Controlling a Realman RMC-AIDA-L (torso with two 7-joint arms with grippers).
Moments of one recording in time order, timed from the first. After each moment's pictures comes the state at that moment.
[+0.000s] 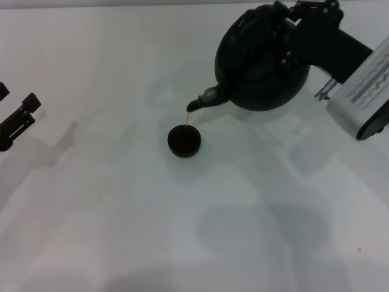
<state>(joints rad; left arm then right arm) -0.10 -2.07 0.84 0.48 -1.89 -1.42 2.19 0.03 2.01 -1.95 -1.29 -0.53 -0.34 0.20</state>
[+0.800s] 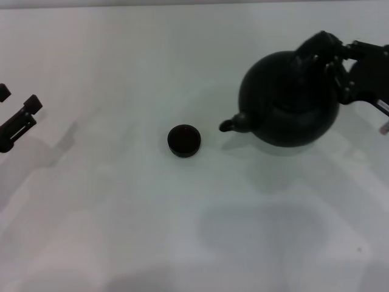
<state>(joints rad) -0.11 -2.07 0.84 0.48 -1.88 -1.41 2.19 0.04 1.93 -1.81 -0.88 -0.46 -0.93 0.60</state>
